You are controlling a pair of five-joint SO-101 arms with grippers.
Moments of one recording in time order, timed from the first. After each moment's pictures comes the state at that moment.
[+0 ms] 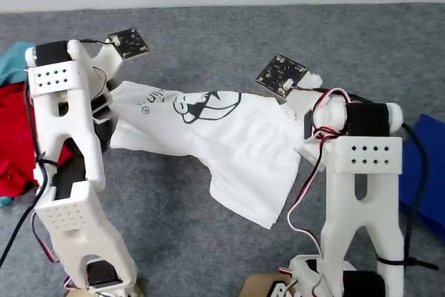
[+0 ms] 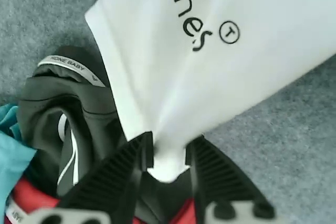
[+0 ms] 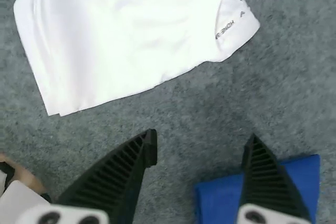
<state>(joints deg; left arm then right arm) -15.3 27.7 -32.7 98.7 -59.2 -2.5 -23.8 7.7 94.2 49.0</state>
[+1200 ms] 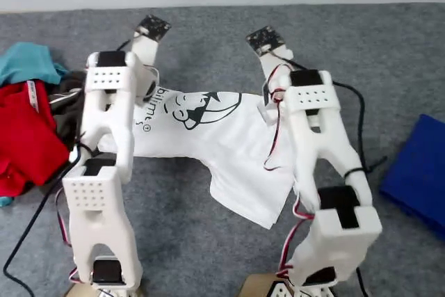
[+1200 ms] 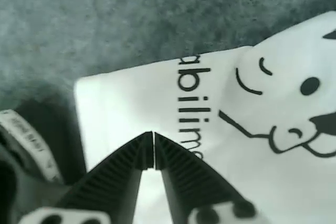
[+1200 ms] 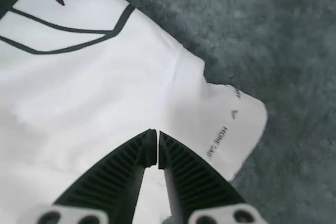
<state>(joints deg) -4.0 40.8 -30.9 77.7 -21.3 -9.3 14.0 -0.2 63.7 21.4</state>
